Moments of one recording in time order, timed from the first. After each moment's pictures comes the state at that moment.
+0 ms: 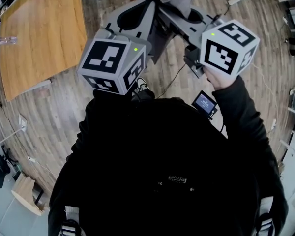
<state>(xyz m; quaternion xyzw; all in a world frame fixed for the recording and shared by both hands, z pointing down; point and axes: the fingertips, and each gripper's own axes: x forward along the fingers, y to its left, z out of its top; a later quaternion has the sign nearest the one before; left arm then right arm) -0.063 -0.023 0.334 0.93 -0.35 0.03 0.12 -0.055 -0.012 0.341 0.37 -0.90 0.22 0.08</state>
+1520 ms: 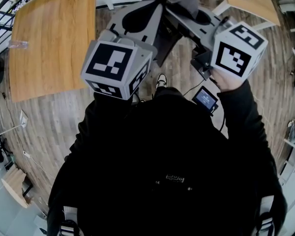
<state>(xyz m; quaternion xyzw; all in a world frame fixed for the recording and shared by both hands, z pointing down) -0.036 -0.158 0.285 0.92 -0.40 0.03 0.05 -0.032 -0.153 0.291 0.28 -0.94 0.18 0.05</state>
